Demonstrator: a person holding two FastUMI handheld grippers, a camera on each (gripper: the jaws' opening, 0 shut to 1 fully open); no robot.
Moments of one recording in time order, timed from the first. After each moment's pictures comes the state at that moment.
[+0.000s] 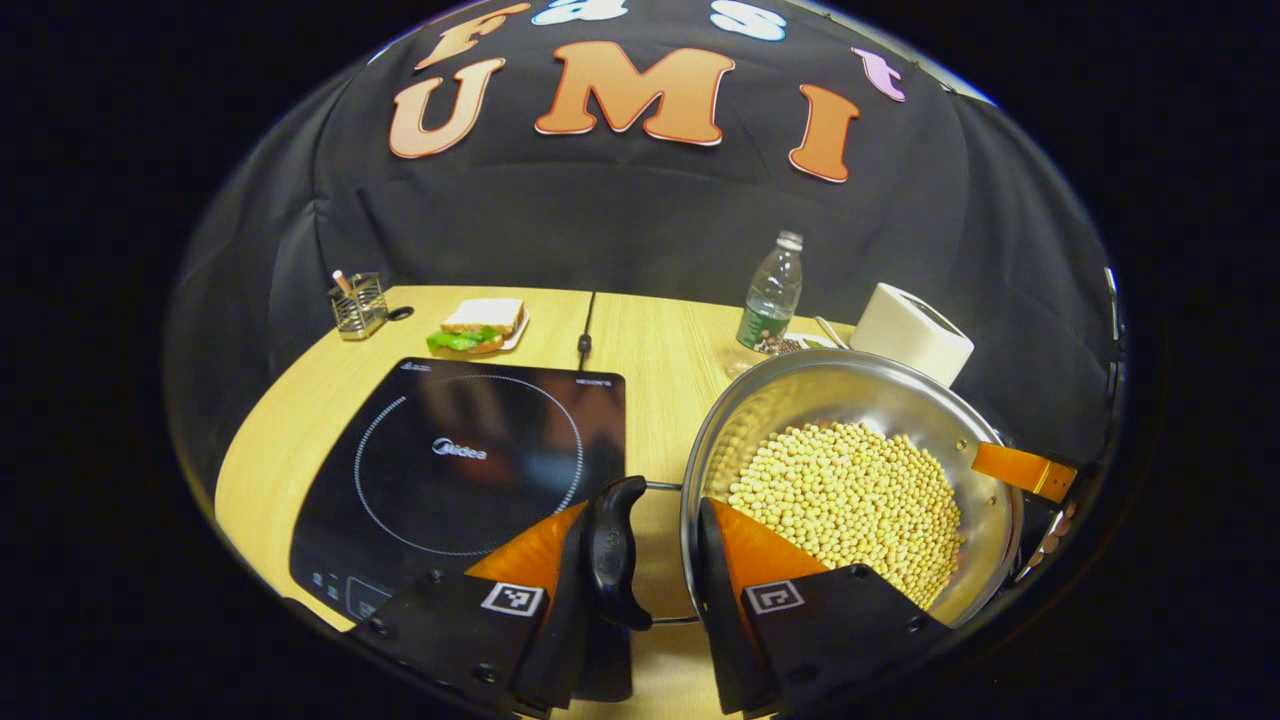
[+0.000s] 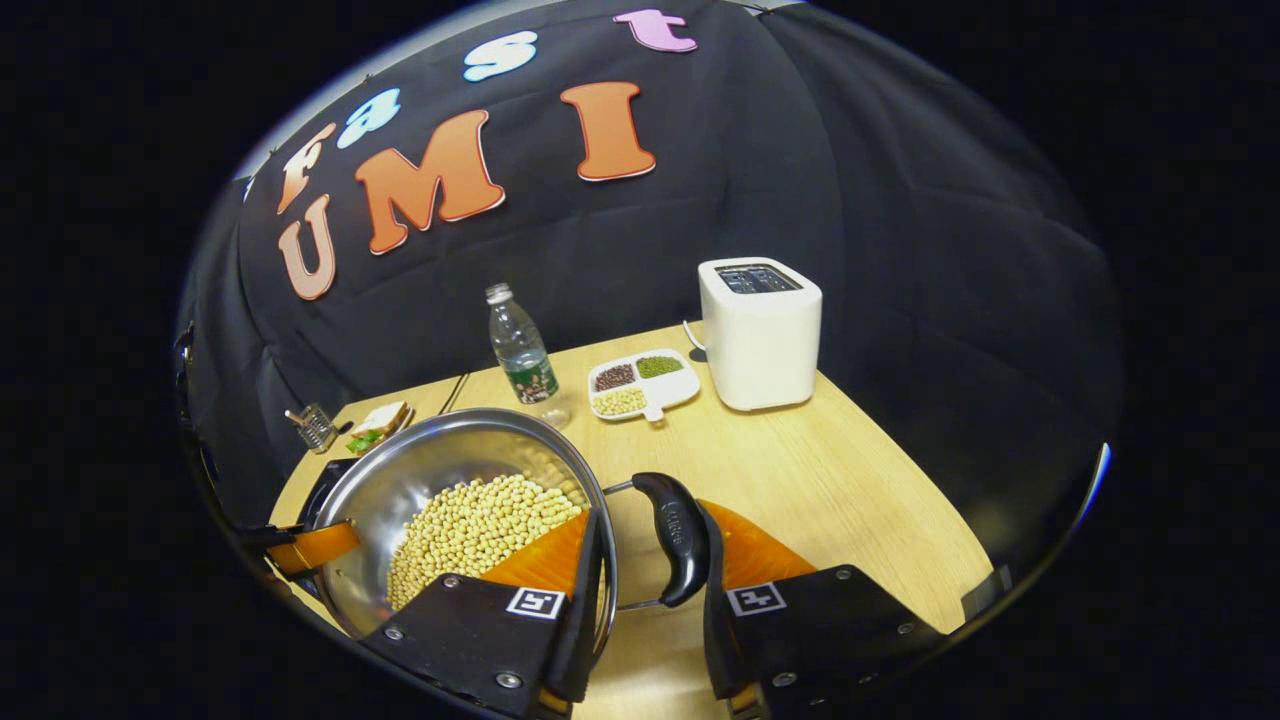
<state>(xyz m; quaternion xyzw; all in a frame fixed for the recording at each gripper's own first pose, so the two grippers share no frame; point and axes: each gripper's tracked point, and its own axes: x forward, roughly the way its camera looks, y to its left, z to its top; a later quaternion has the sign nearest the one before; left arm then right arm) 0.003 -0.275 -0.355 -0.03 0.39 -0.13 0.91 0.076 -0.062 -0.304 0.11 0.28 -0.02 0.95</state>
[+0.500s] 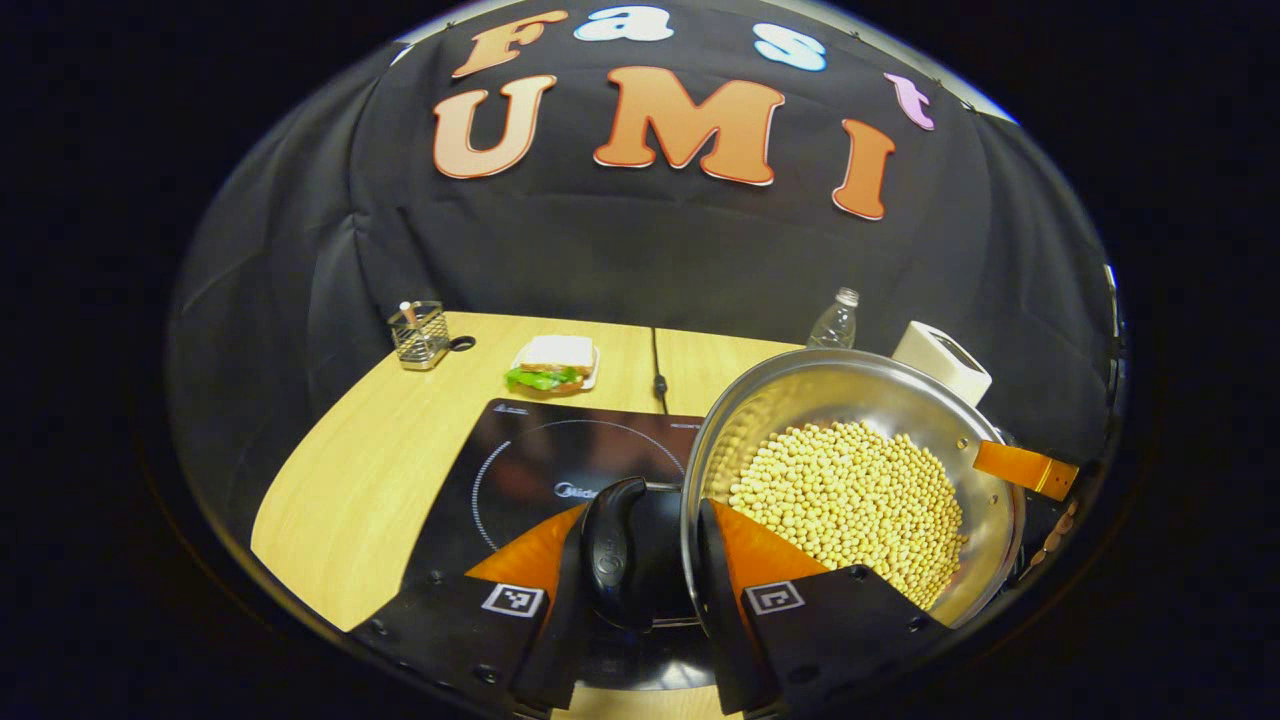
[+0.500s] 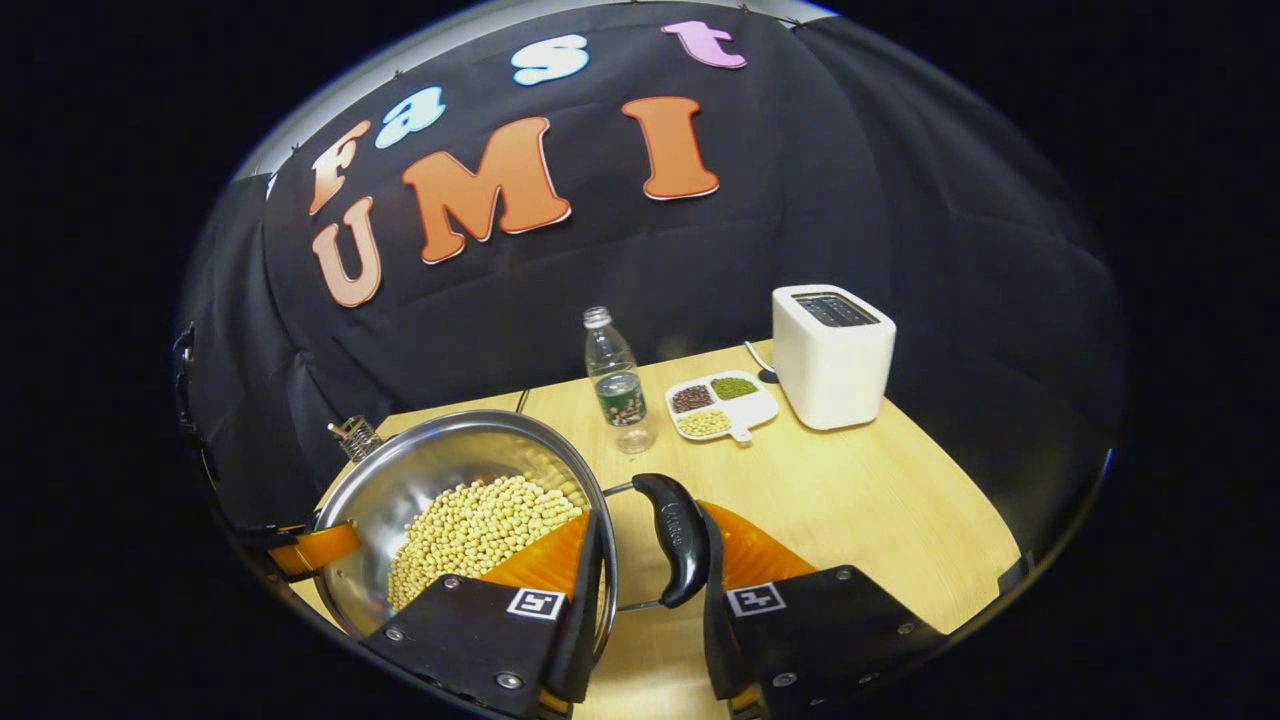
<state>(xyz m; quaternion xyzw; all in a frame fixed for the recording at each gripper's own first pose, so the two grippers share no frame) 0.026 -0.176 -0.307 -0.04 0.37 -0.10 0.92 0.085 0.035 -0.258 0.11 0.26 0.02 0.96</state>
